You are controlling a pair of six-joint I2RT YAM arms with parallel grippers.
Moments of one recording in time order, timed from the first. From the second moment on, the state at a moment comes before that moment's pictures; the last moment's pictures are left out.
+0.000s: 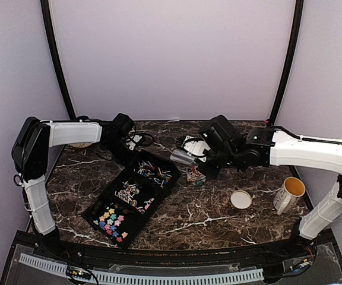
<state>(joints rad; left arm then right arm) -0.52 1.91 1.39 -0.65 0.17 -0.07 1.03 1.49 1.23 -0.57 0.36 -0.32</state>
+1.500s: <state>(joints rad) -0.55 1.85 1.34 -0.62 0.14 -0.06 1.11 2.16 1.97 -1.04 0.38 -0.28</state>
